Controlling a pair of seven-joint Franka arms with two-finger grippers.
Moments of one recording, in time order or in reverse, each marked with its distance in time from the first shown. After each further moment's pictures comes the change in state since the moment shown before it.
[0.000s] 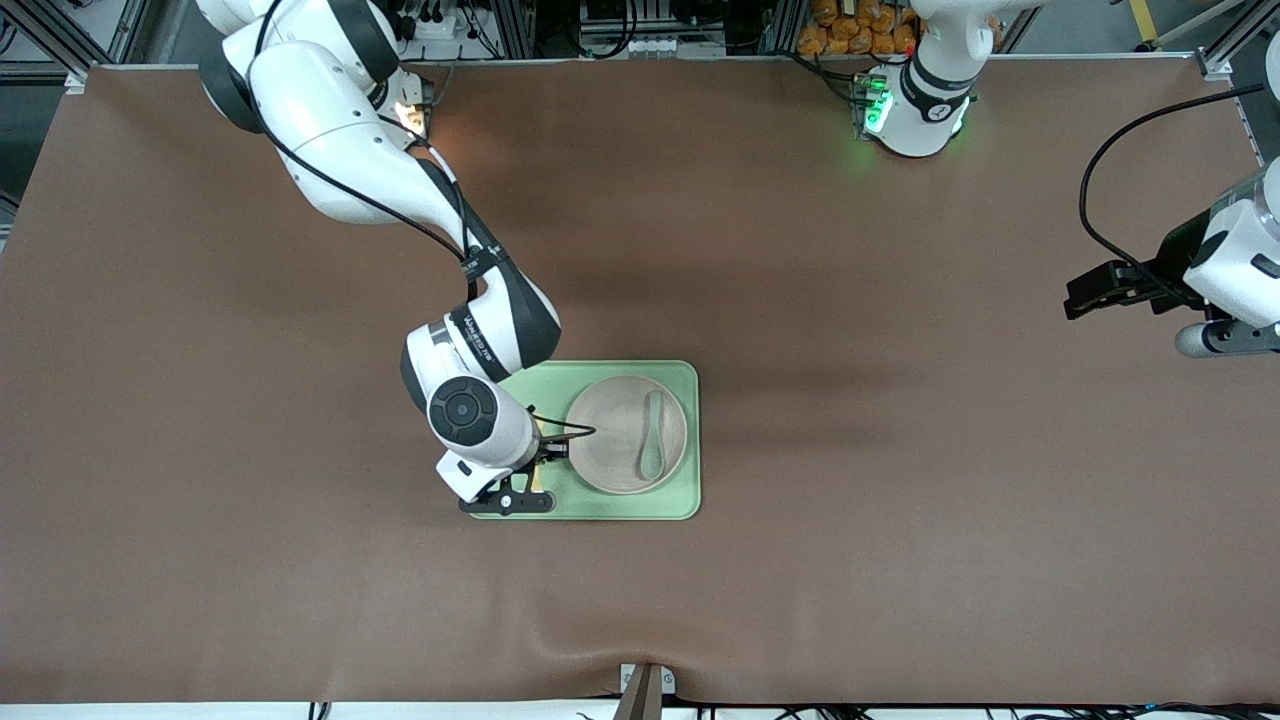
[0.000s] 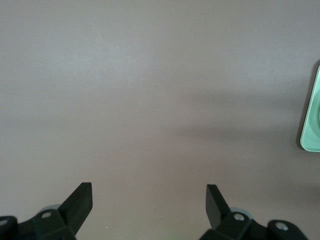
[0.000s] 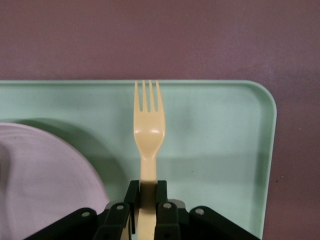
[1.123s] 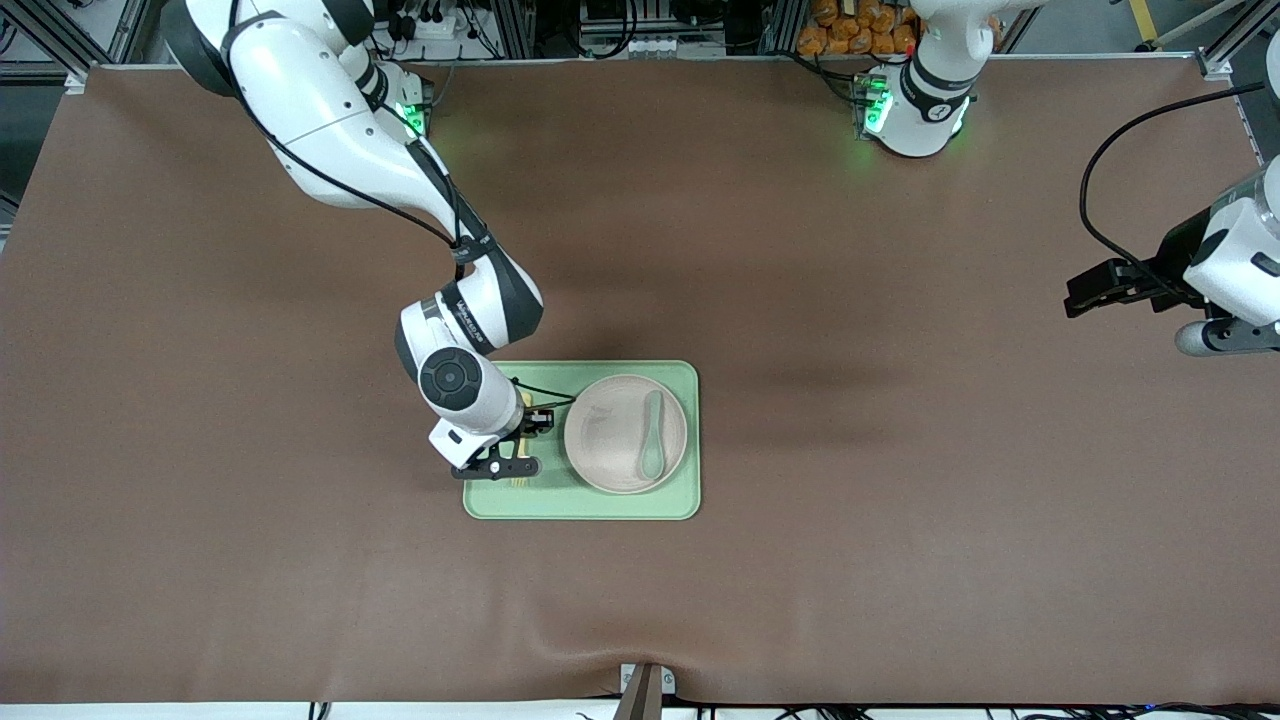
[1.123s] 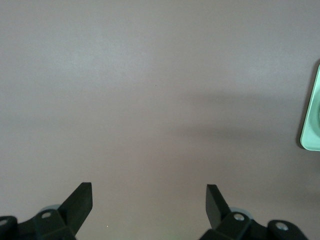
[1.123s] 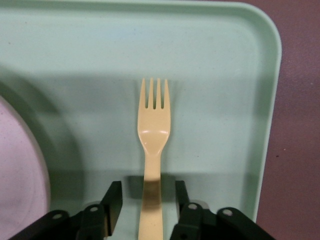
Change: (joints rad) left arm 0.000 -0.002 0.000 0.000 0.000 -0.003 0.000; right arm -0.022 -0.133 0.007 -0.358 0.000 0.226 -0.046
